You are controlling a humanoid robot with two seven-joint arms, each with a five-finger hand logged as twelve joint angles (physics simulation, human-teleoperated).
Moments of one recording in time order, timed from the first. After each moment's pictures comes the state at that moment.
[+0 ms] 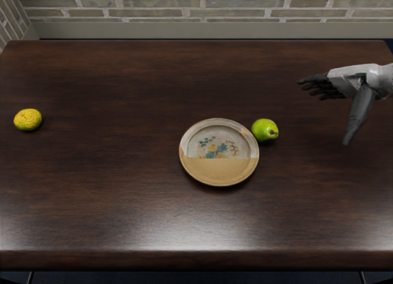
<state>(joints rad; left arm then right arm) -0.11 0.00 0.02 -0.14 0.04 0.06 0.16 1.25 -0.98 0.22 1.31 -0.52 0.61 -0.34</state>
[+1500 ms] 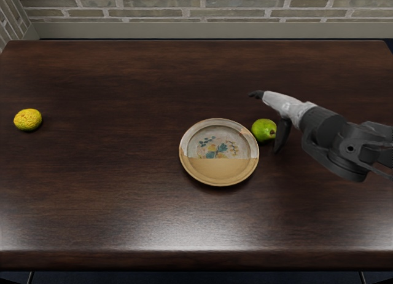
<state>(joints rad) -0.11 0.00 0.02 -0.14 0.04 0.06 0.16 1.01 -0.62 0.22 1.58 -1.20 -0.13 -0.61</state>
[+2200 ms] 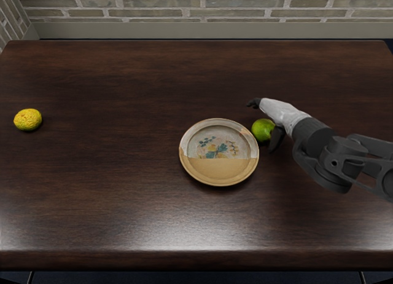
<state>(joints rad) -0.11 0.00 0.02 -0.14 0.04 0.06 0.16 0.93 -0.55 0.22 1.51 -1.32 -0.19 -0.61</state>
